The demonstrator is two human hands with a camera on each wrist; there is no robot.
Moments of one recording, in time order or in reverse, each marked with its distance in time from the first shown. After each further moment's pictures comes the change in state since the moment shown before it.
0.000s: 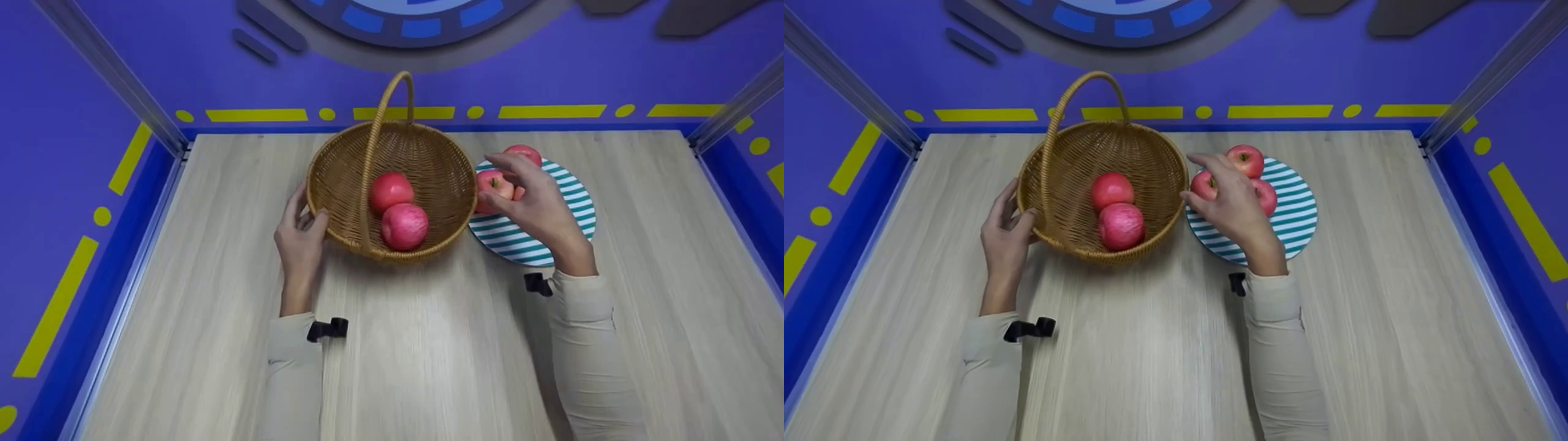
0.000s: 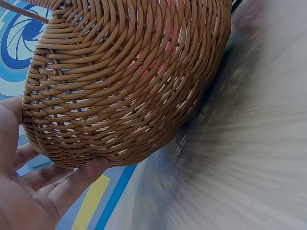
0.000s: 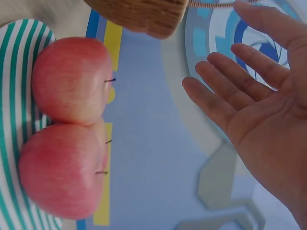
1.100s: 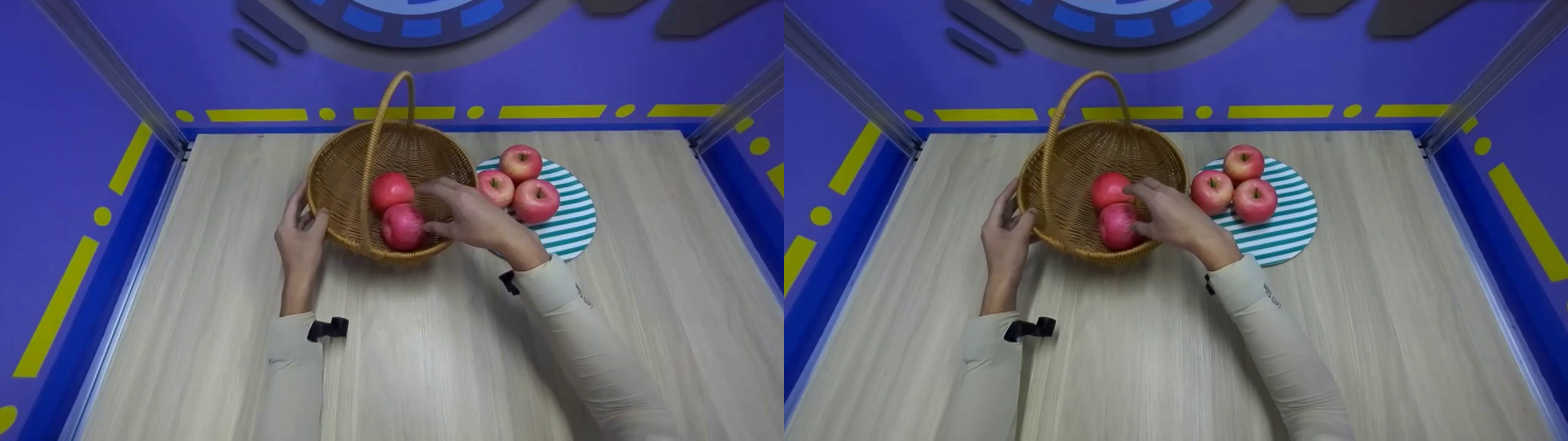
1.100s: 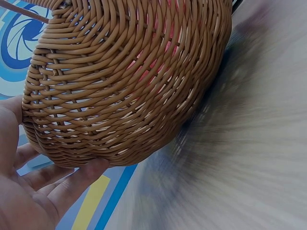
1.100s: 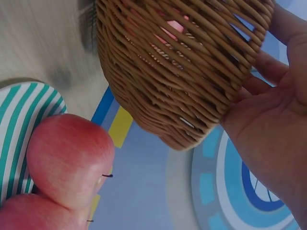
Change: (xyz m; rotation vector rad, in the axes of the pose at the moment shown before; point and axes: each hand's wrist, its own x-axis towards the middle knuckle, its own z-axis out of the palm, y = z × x) left_hand -0.002 0.016 0.001 -0.017 -0.001 -0.039; right_hand 0.025 -0.027 0.059 -0.154 -0.424 -0.171
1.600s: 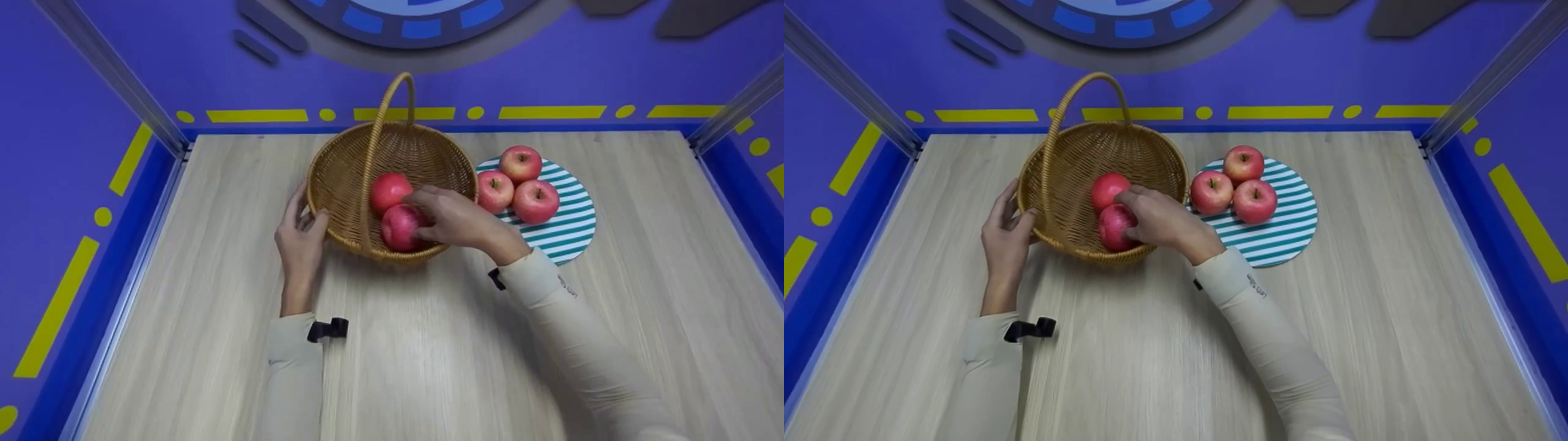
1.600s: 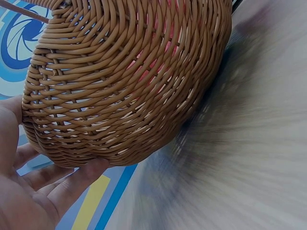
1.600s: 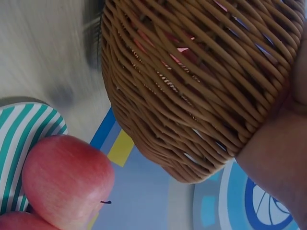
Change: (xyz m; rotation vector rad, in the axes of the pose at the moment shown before) left_hand 0.004 -0.013 0.000 -0.006 -0.001 0.018; right_hand 0.021 -0.001 0.014 -0.090 -0.107 -0.024
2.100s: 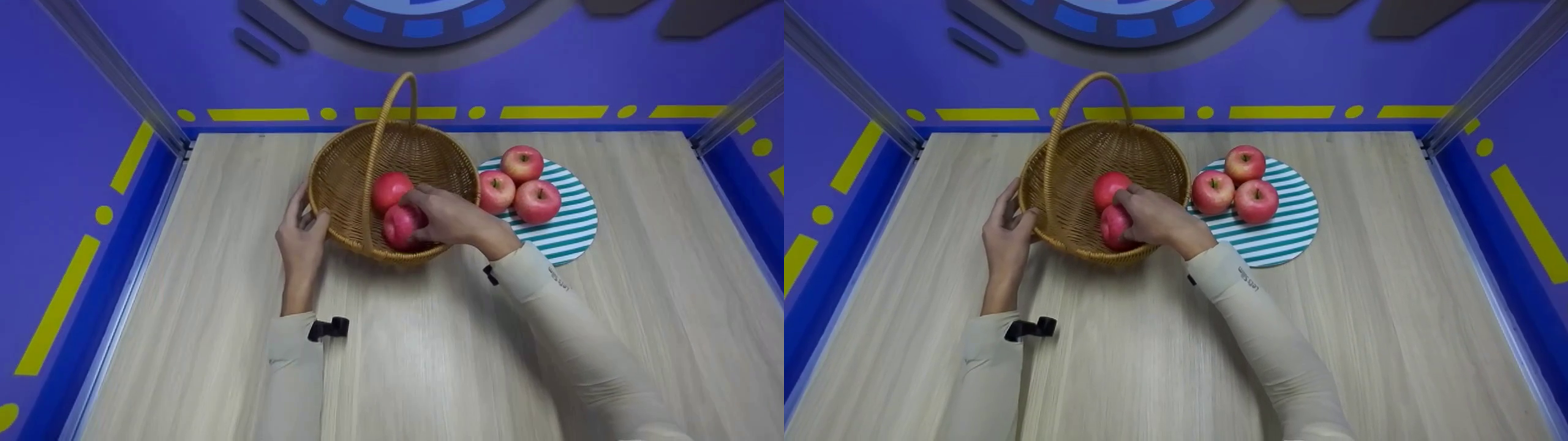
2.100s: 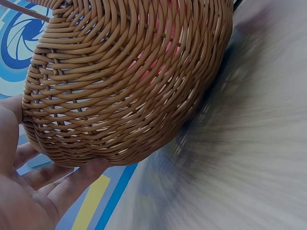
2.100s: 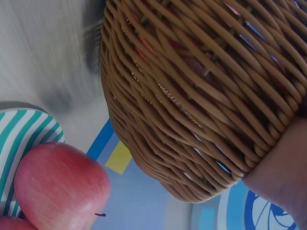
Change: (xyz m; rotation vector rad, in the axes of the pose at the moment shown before) left_hand 0.000 -0.001 -0.001 0.014 0.000 0.013; right_hand 0.012 -0.002 0.005 -0.036 -0.054 0.047
